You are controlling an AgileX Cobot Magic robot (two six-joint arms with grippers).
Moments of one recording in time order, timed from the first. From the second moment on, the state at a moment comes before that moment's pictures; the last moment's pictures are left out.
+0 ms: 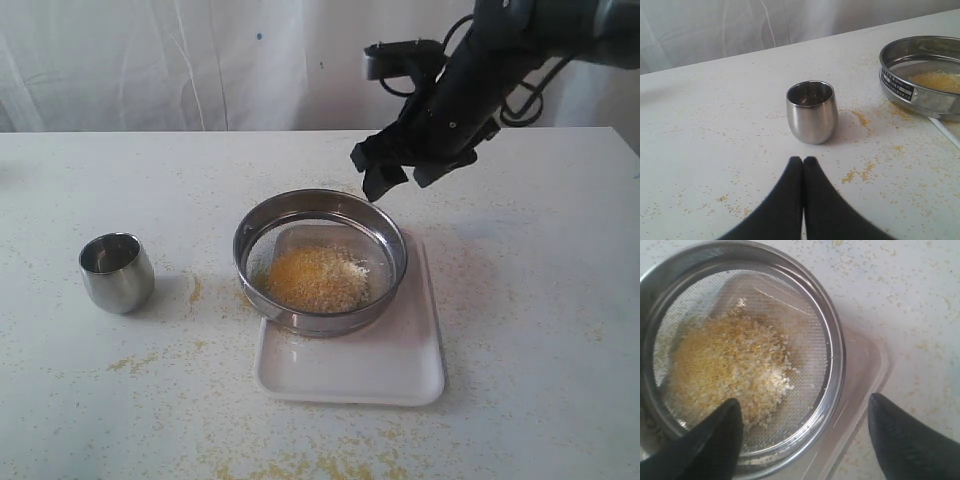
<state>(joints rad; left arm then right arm) -0.10 0.00 0.02 -0.06 0.27 0.15 0.33 1.93 -1.62 0.23 0.93 -0.28</state>
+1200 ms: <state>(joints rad) -0.10 0.00 0.02 -0.06 0.27 0.15 0.33 2.30 -1.86 0.19 1.03 -0.28</state>
